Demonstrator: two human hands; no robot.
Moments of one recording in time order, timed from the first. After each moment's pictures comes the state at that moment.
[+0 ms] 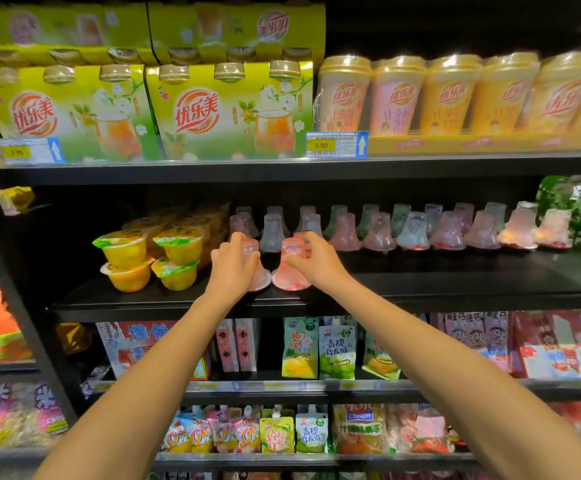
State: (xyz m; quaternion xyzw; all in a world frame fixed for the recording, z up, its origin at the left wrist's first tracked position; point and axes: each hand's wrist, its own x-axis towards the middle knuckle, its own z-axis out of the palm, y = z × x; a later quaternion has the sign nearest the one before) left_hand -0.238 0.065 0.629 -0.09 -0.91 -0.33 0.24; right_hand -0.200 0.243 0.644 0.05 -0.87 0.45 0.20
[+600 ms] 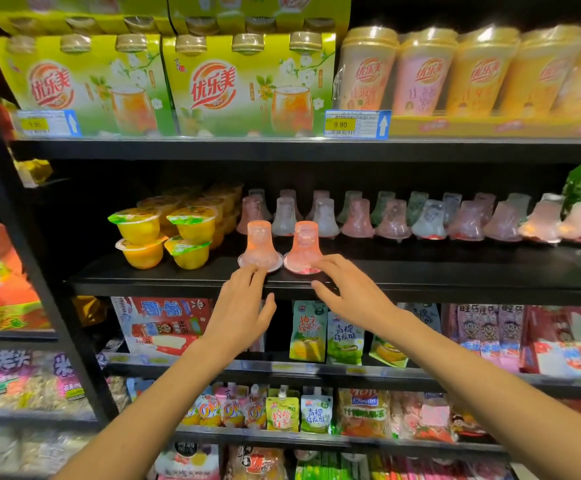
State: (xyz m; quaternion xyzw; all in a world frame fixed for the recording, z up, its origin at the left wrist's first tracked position) left_hand -0.162 0.042 0.565 -0.24 -0.91 -0.14 0.31; right_hand -0.143 0.275 0.595 0.19 -0.94 0.18 0.22
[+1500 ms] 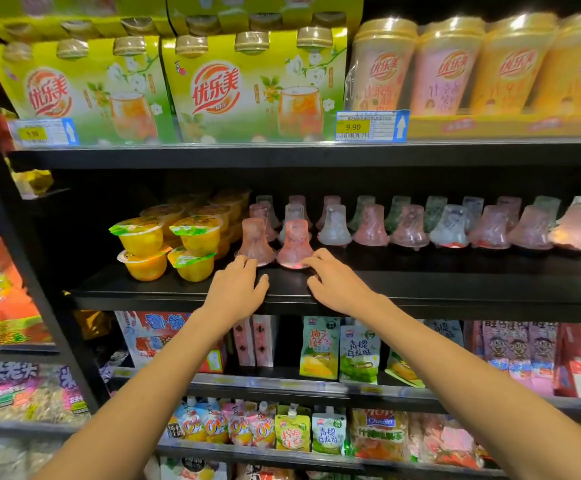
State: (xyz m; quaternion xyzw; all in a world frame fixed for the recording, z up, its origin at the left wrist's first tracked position) left_hand -0.235 0.033 0.594 -0.14 -0.96 -0.08 0.21; right_hand -0.214 0.247 0.606 0.16 -0.96 0.18 0.13
